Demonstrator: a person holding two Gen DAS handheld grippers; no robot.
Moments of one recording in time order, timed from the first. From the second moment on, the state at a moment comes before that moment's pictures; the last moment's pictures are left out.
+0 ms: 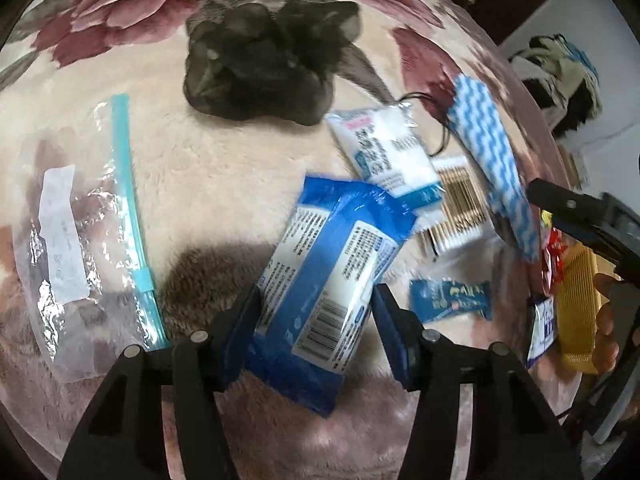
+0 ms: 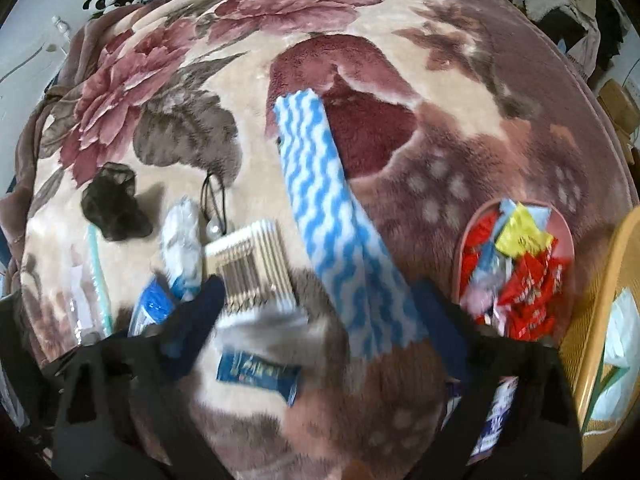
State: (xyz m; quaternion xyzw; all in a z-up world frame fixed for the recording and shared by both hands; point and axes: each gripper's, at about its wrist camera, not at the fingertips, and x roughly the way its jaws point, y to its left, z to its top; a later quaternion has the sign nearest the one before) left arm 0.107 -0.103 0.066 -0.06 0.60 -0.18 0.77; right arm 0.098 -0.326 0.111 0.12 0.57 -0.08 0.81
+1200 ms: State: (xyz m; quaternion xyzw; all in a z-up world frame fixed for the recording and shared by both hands) left arm 0.093 -0.115 0.090 -0.03 0.60 -0.19 0.78; right arm 0.052 -0.314 0.124 0.09 0.54 -0.05 0.83
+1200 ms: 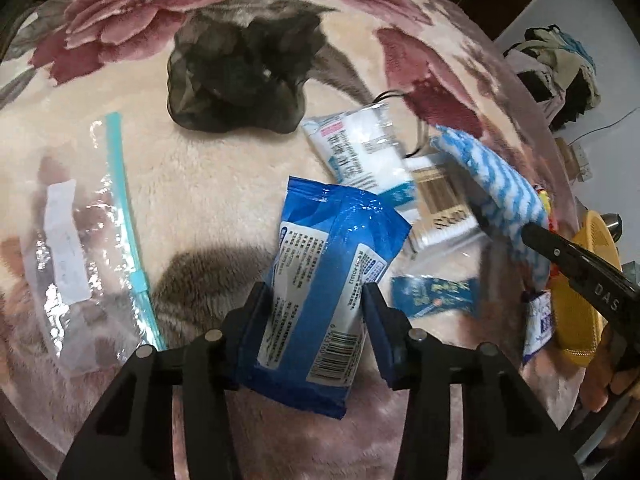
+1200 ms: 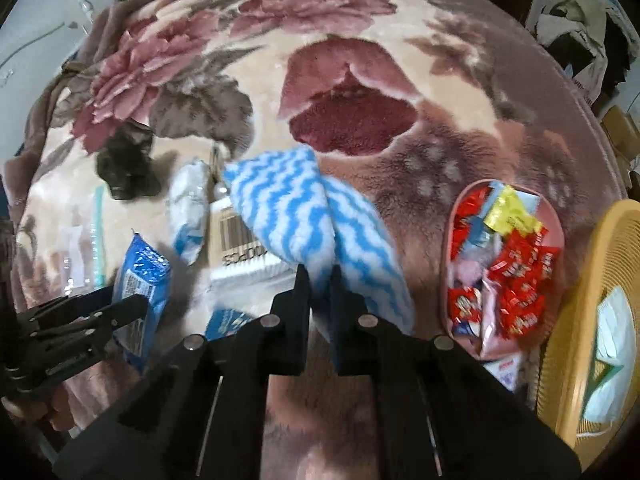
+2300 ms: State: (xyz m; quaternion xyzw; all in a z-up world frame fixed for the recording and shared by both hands) left arm -0.035 -0.147 0.192 0.03 0.54 -0.23 0.81; right arm -0.095 -0.310 0.212 0.12 0.48 -0.07 0.86
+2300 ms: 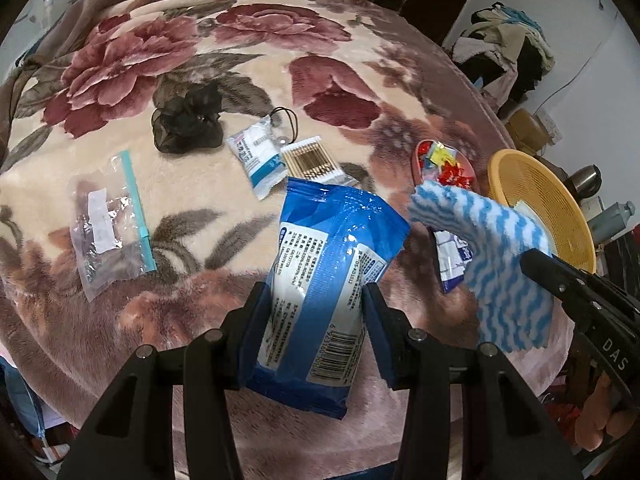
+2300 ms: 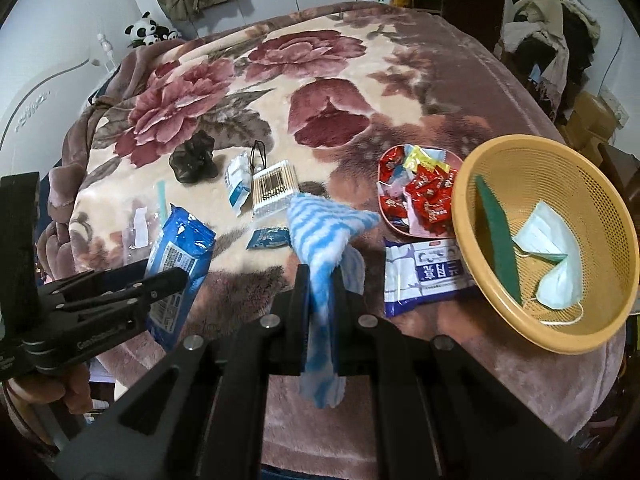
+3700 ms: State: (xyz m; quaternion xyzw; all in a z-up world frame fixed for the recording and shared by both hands) left arm -0.081 -0.309 0.242 0.09 0.51 -0.34 0.78; right arm -0.170 -0.435 0.257 0.18 0.41 -0.16 0.88
